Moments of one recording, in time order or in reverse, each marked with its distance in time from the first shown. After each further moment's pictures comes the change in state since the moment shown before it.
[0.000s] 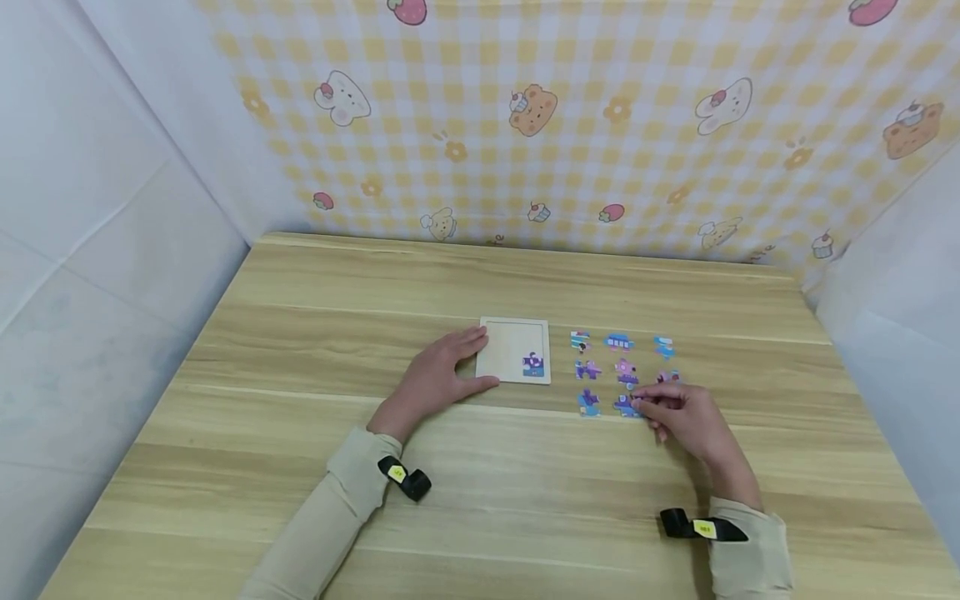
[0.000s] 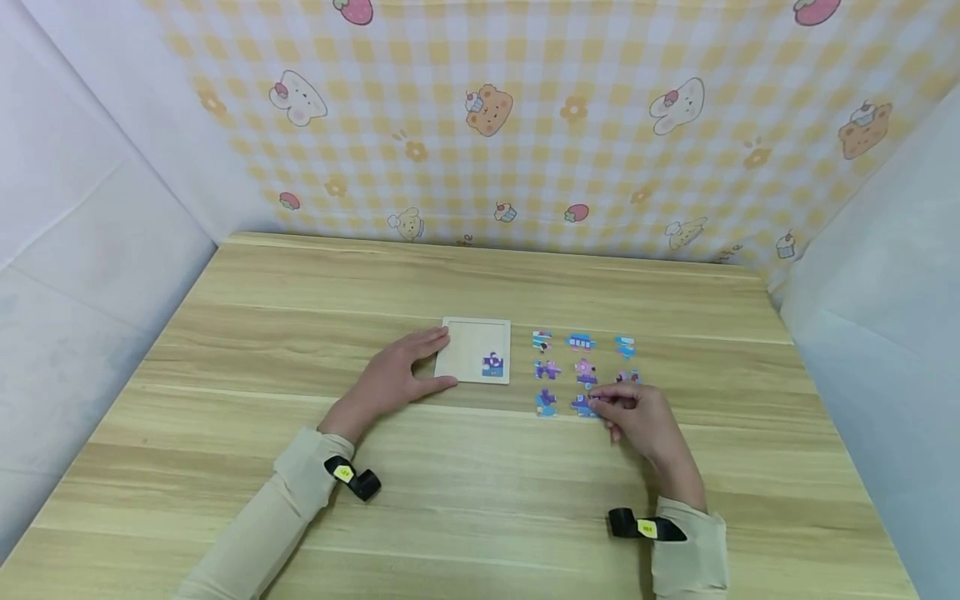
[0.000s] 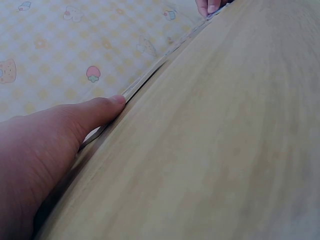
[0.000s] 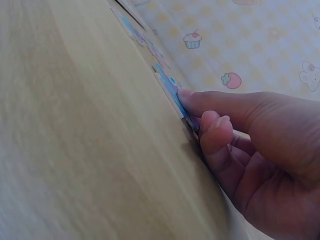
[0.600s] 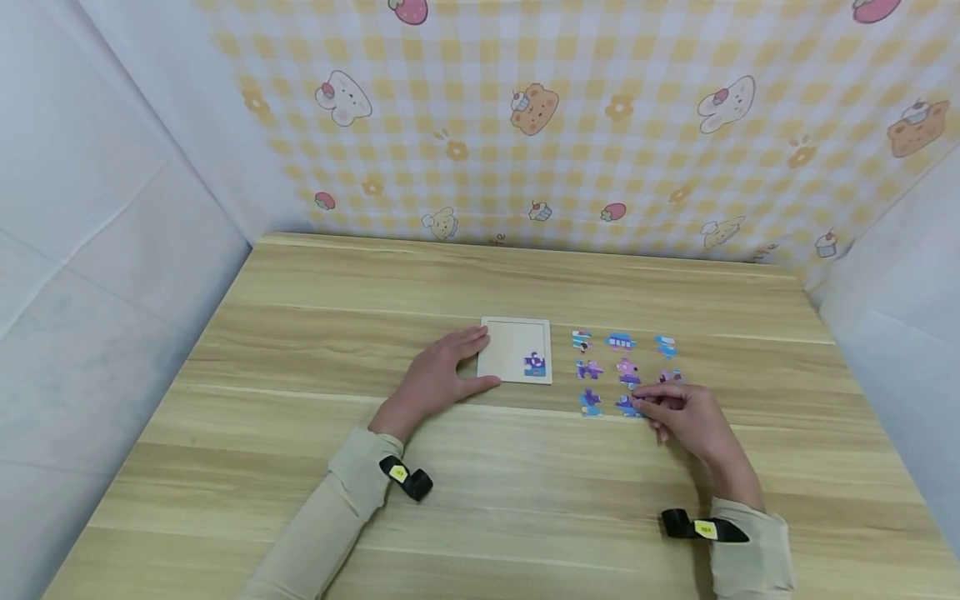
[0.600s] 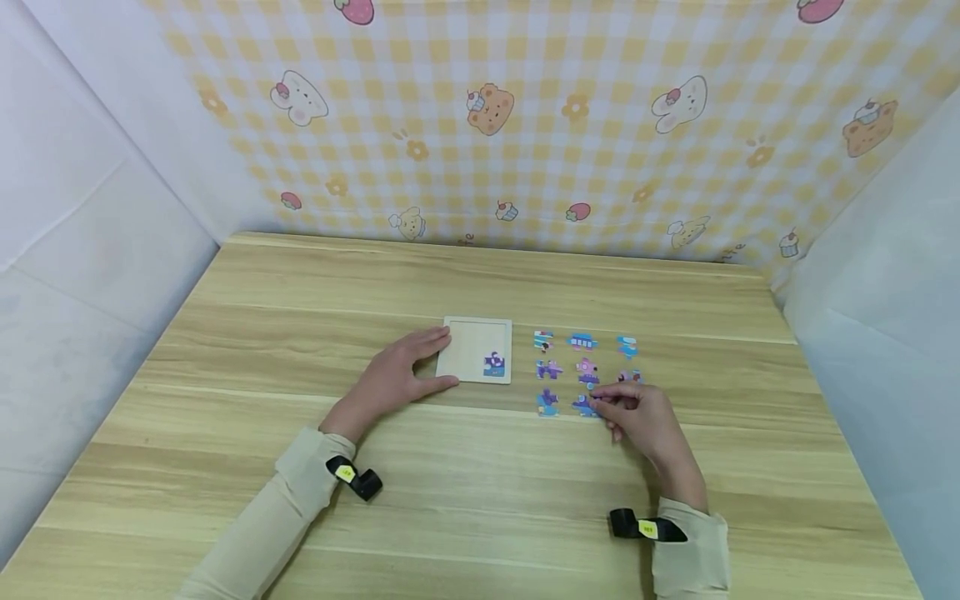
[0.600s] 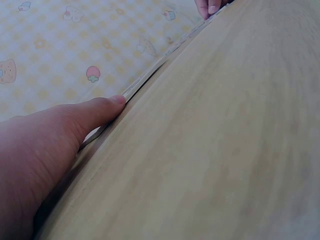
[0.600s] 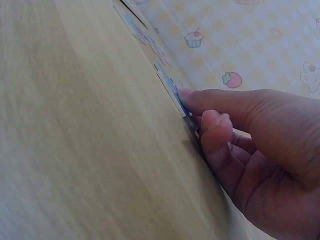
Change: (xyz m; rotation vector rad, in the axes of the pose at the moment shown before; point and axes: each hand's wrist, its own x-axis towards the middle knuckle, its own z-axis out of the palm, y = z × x) left_hand 0.000 0.001 0.000 0.001 -0.004 -0.011; right_hand 0.001 0.000 0.001 0.019 0.005 0.020
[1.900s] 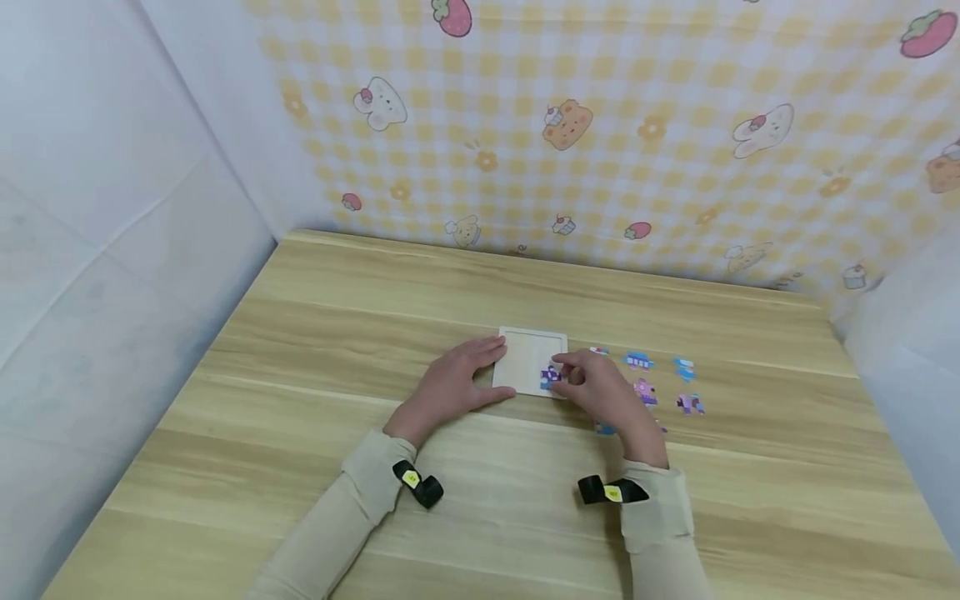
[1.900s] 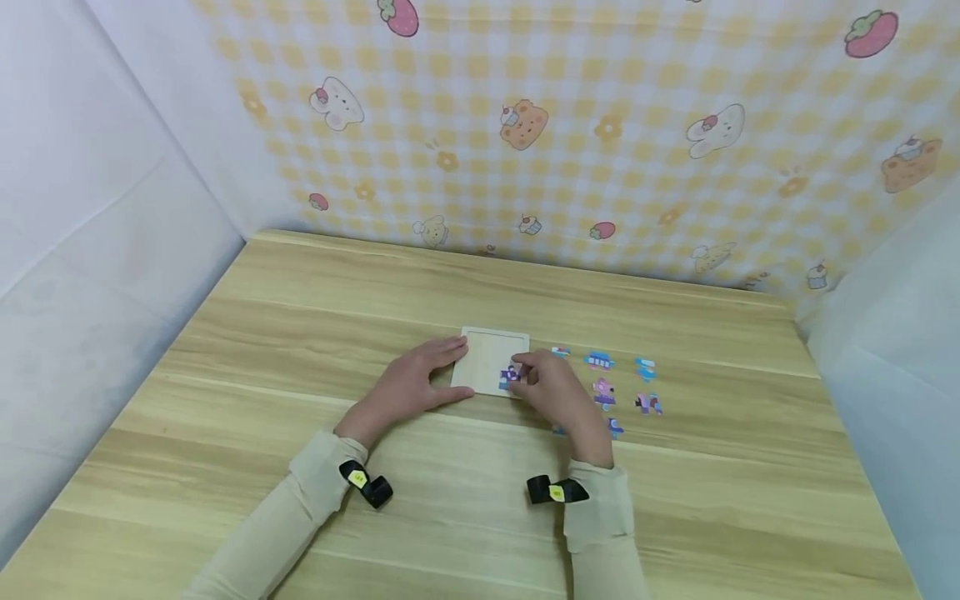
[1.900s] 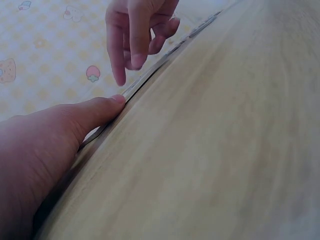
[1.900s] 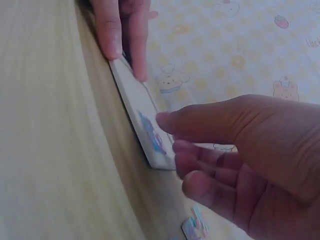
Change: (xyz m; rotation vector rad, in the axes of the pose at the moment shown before) left_hand -0.004 -0.004 0.001 0.013 0.035 0.034; right_hand 0.064 -0.089 0.093 -0.276 -0.186 -0.270
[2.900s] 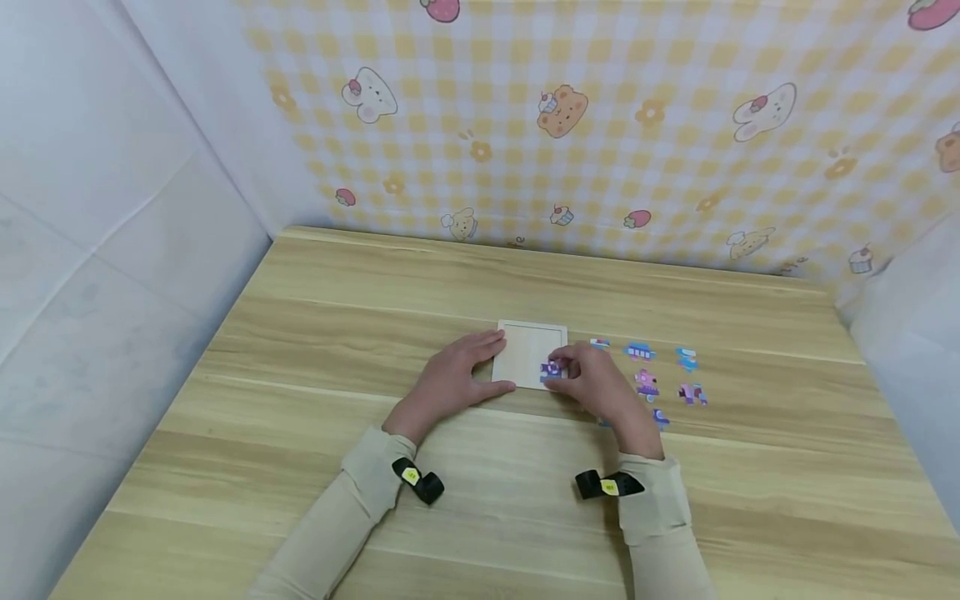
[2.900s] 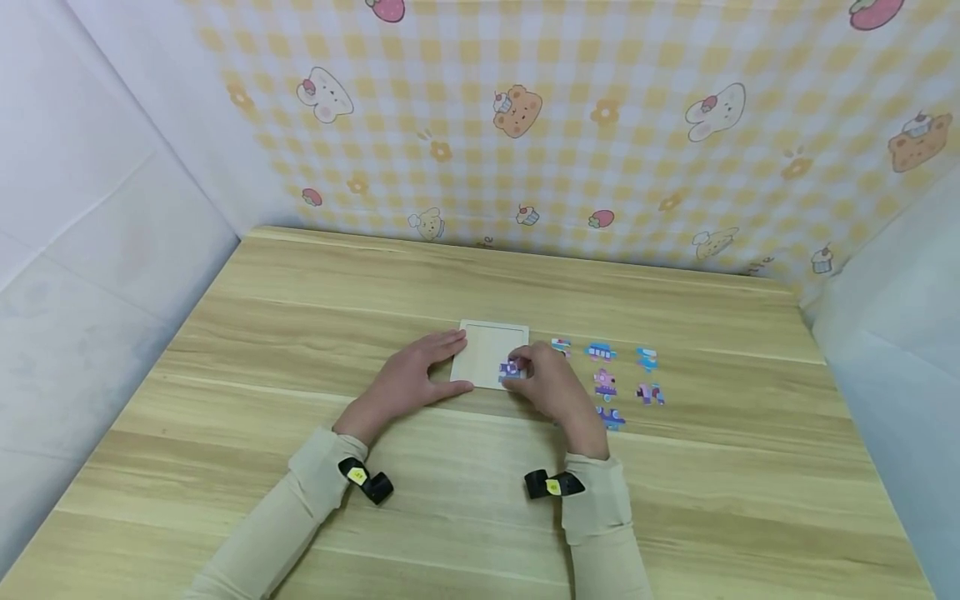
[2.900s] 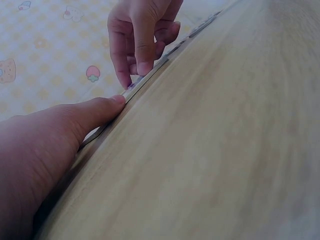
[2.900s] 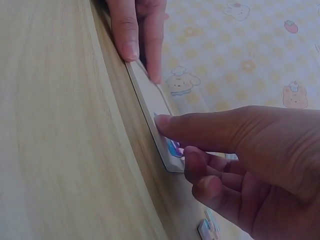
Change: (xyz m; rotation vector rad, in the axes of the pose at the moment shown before) left_hand 0.004 -0.001 0.000 0.013 -0.017 0.002; right_hand 0.008 -0.001 0.005 -0.015 0.011 0.083
